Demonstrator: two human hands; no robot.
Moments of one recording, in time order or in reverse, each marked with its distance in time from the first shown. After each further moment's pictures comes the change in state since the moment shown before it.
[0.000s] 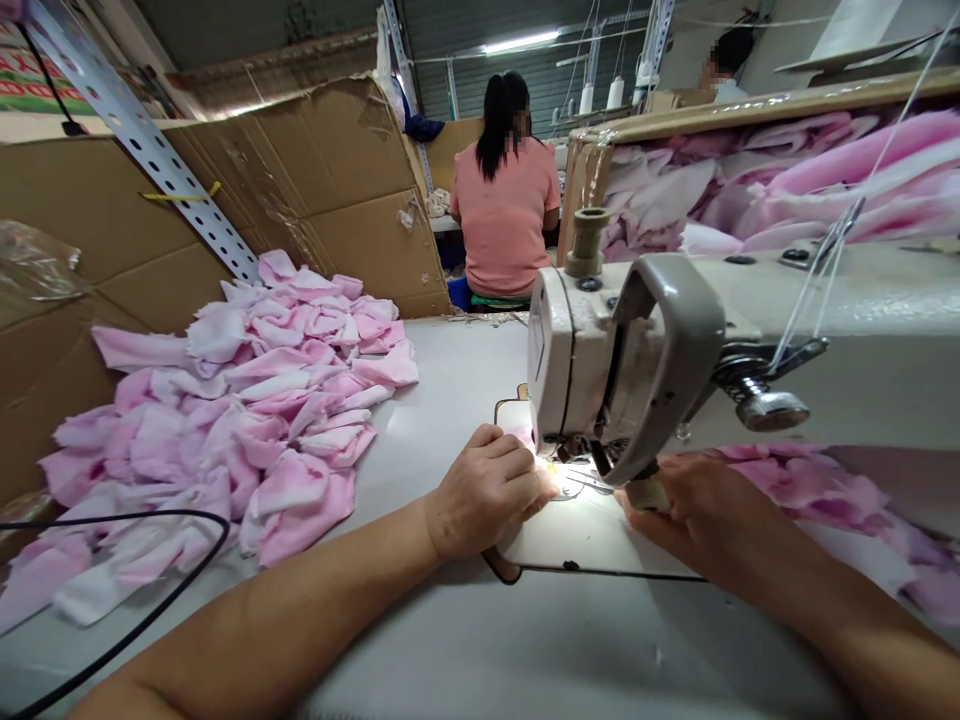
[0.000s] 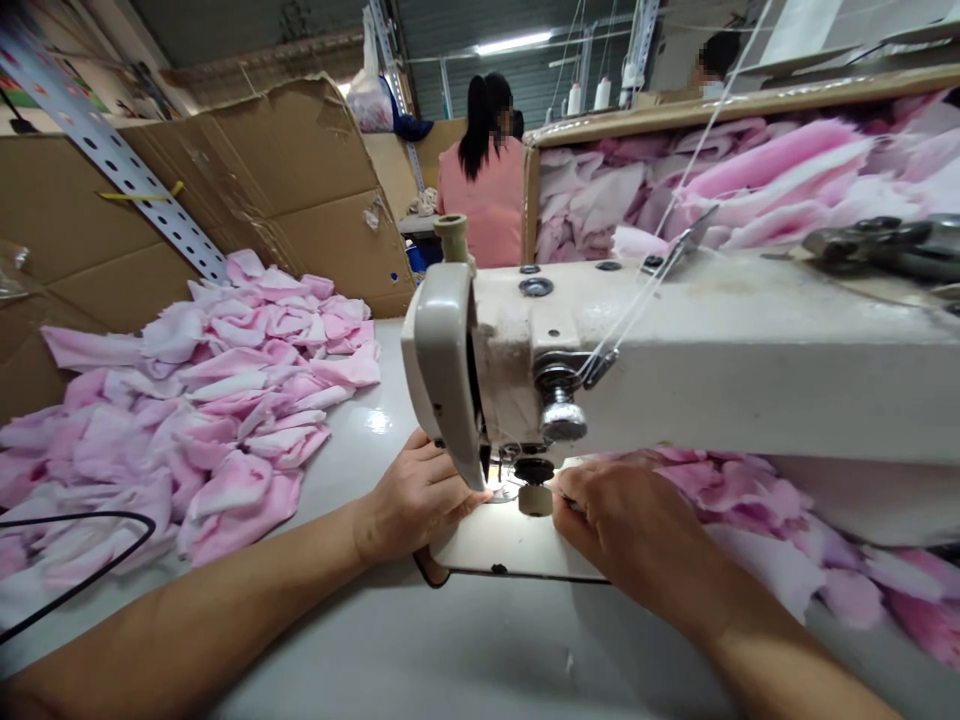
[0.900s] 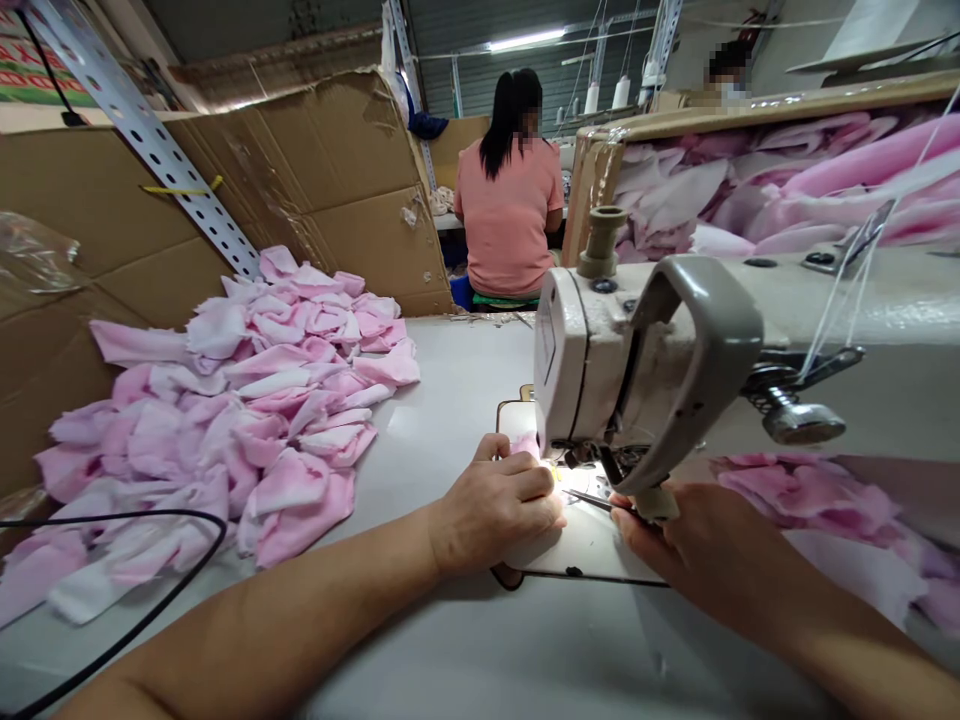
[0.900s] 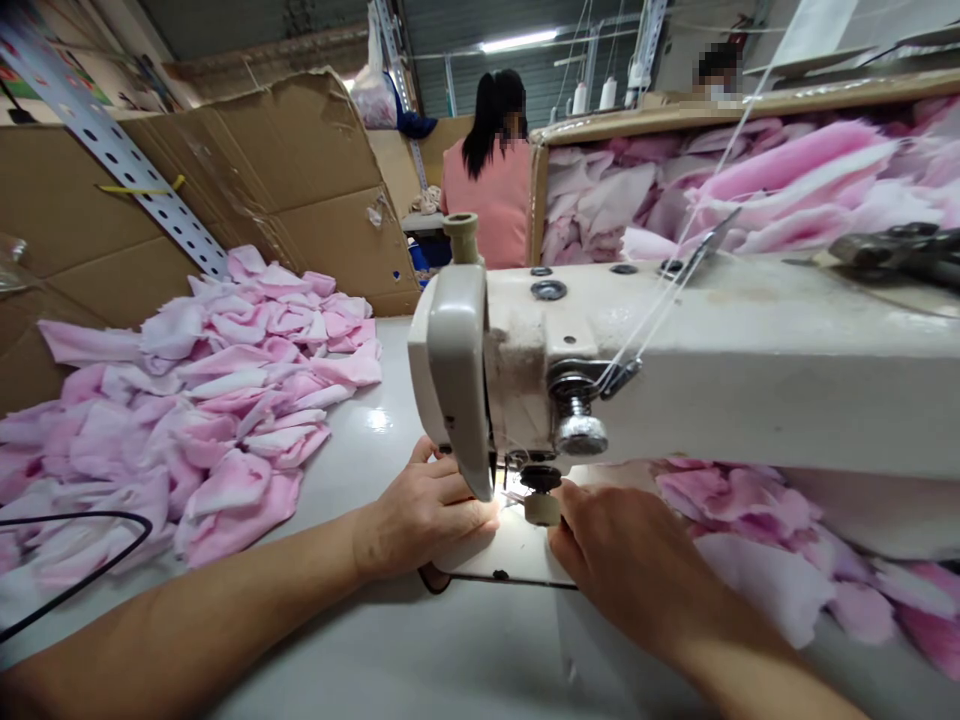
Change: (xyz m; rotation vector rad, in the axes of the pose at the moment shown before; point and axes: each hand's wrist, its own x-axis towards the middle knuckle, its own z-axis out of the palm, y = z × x) left_hand -0.006 0.006 0.001 -0.024 -0.102 0.026; right_hand -0.009 -0.008 0.019 -0.135 -0.091 0.126
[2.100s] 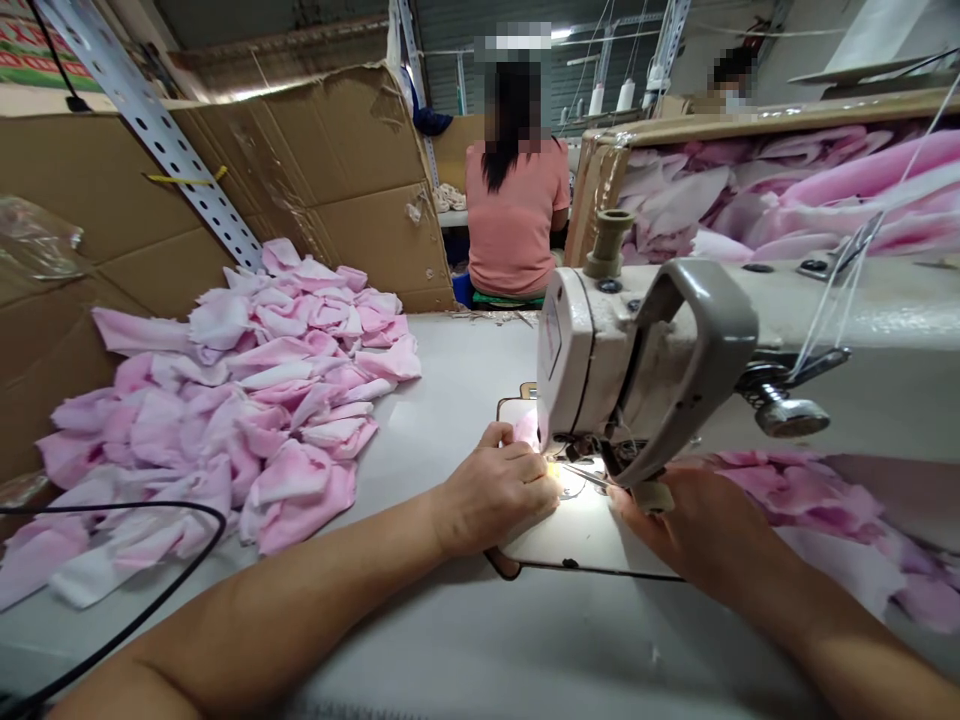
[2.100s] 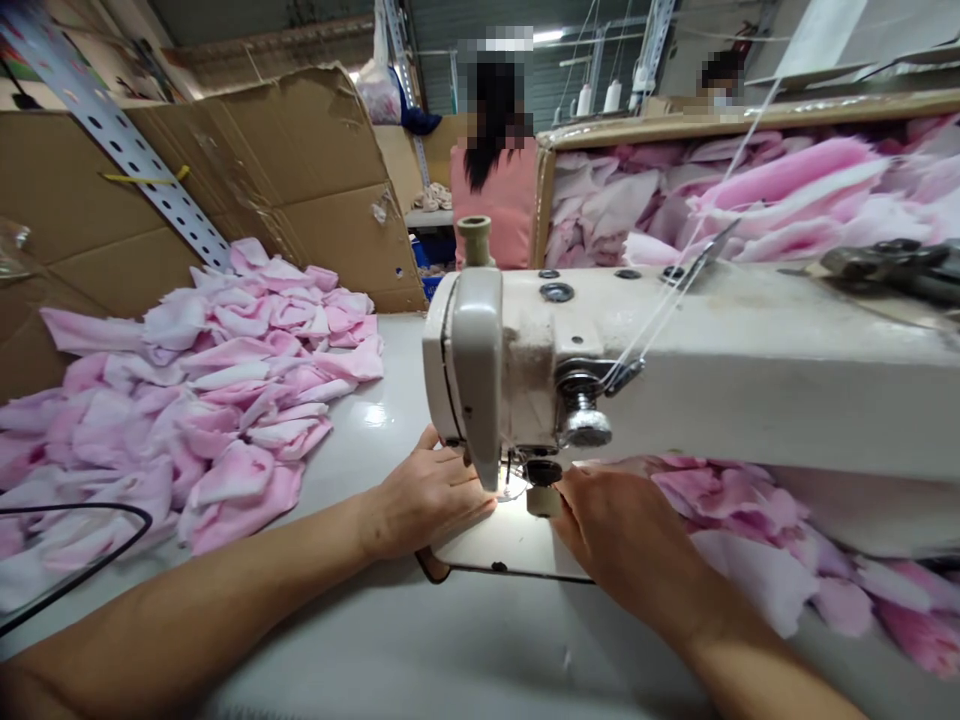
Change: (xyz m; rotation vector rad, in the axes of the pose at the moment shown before) left_hand 0.007 -0.003 -0.004 0.067 -0.057 -0.001; right_hand 0.007 0.010 0.004 -0.066 0.133 -0.082
